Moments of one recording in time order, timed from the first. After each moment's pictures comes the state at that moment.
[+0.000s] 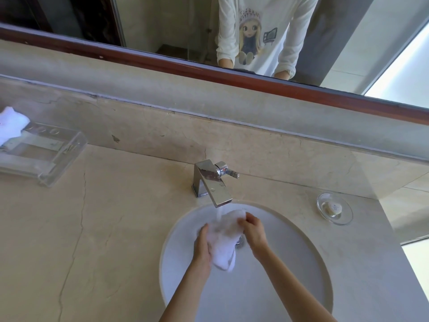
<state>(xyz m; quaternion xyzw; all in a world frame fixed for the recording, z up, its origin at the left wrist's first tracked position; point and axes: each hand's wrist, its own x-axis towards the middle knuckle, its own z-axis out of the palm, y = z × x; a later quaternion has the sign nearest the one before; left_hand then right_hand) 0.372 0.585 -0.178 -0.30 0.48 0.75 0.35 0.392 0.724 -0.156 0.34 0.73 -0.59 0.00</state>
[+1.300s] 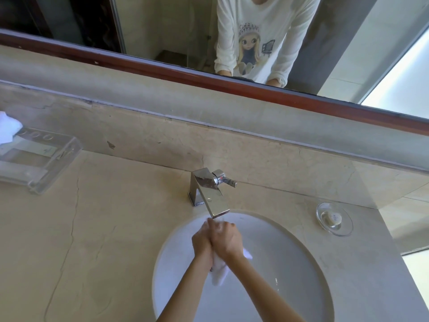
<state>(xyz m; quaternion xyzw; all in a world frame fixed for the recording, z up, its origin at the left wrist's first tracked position) 0.344 0.612 -0.155 -0.26 0.62 0.69 0.28 0.363 0.671 -0.139 0.25 0.92 -0.31 0.06</state>
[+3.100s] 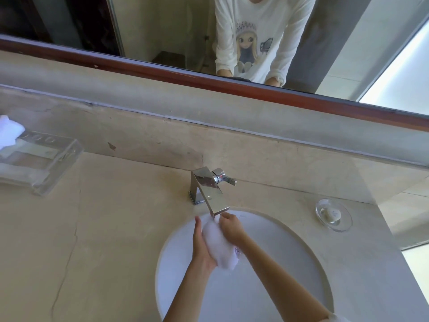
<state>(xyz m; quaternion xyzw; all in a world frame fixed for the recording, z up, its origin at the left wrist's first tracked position) 0.359 0.601 -0.138 -0.25 0.26 0.84 0.42 0.341 0.700 -0.149 0.31 0.81 -0.47 0.14</state>
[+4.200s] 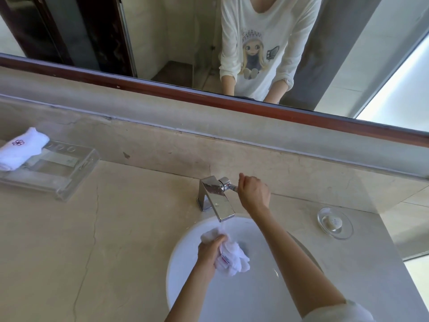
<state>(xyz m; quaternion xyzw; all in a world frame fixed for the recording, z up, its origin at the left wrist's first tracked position) 0.367 0.583 -0.134 -0.24 0.56 0.71 0.36 0.290 0.732 -0.052 0.25 0.95 -0.16 -0.09</state>
